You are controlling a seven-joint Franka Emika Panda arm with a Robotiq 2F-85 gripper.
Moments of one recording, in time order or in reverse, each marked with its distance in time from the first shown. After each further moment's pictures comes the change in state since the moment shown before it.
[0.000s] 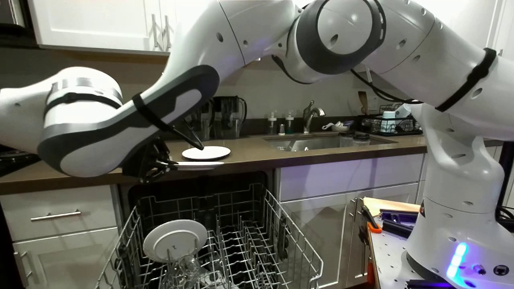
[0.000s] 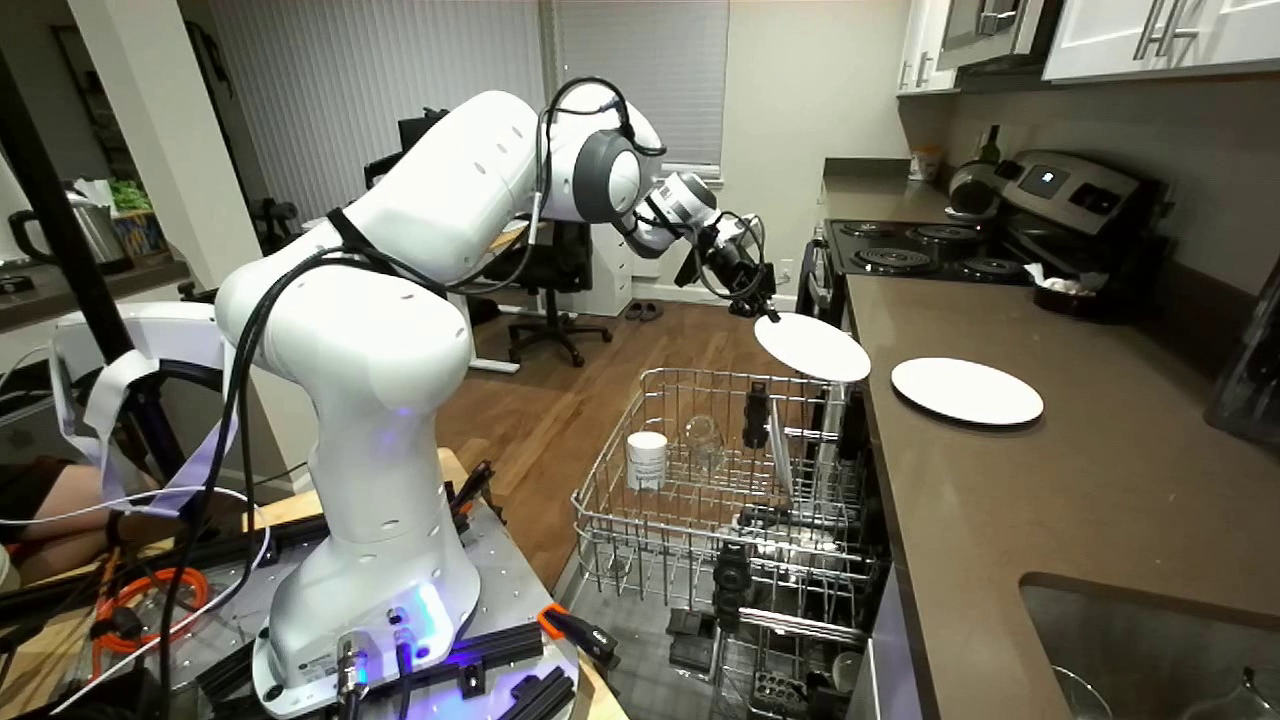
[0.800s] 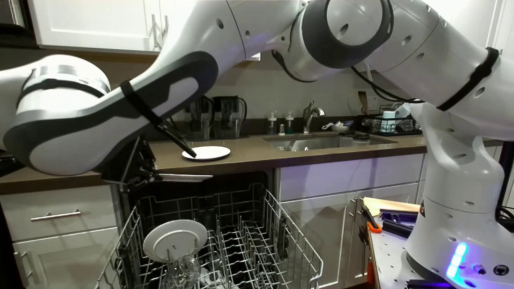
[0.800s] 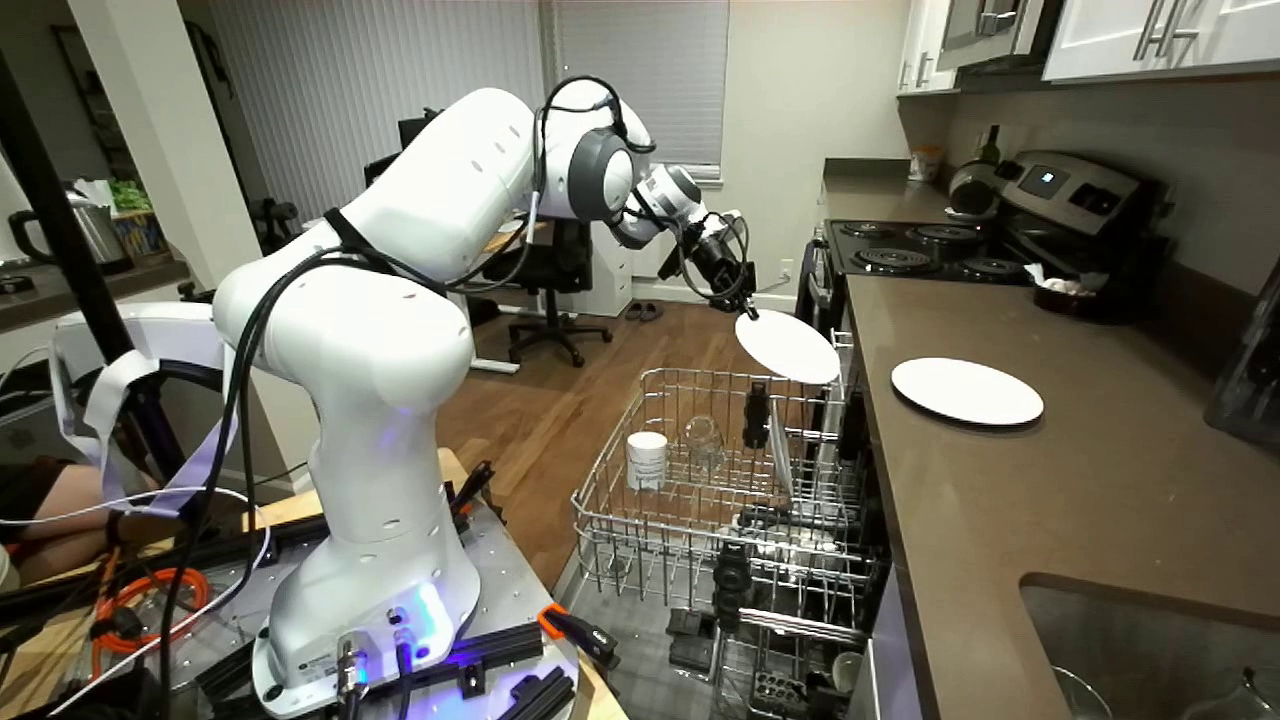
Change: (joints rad) arm 0.017 -0.015 0.044 0.005 0.051 0.071 0.002
